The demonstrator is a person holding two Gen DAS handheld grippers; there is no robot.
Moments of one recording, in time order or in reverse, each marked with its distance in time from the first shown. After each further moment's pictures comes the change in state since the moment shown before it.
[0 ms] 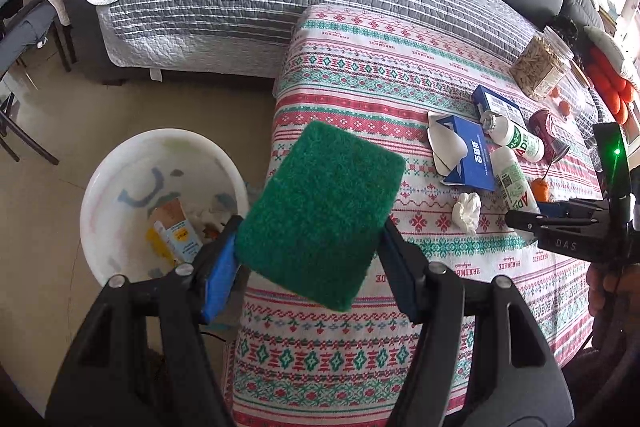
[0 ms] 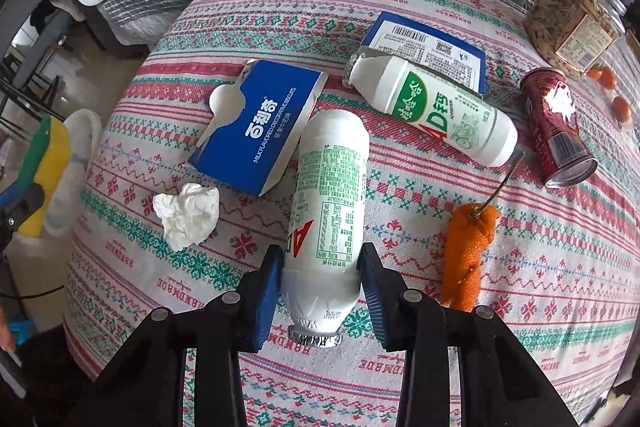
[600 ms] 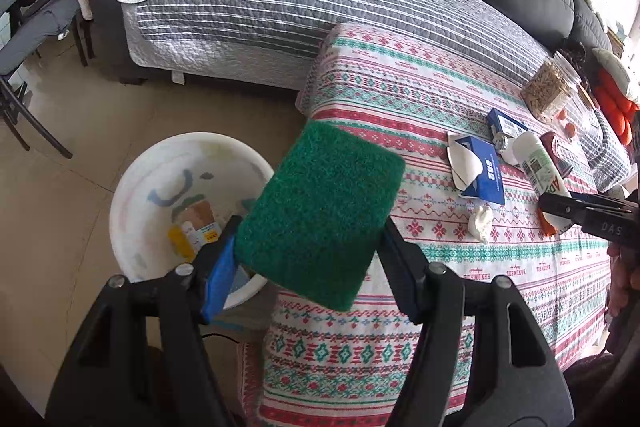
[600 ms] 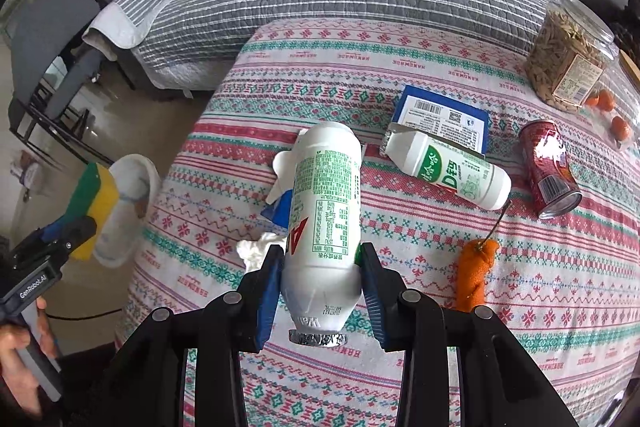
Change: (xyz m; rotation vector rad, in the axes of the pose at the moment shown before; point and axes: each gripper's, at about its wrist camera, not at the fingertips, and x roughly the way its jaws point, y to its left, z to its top) left arm -0.019 0.033 -0.002 -0.063 -0.046 0.028; right arm -0.057 0.014 0.010 0.022 -0.143 0.112
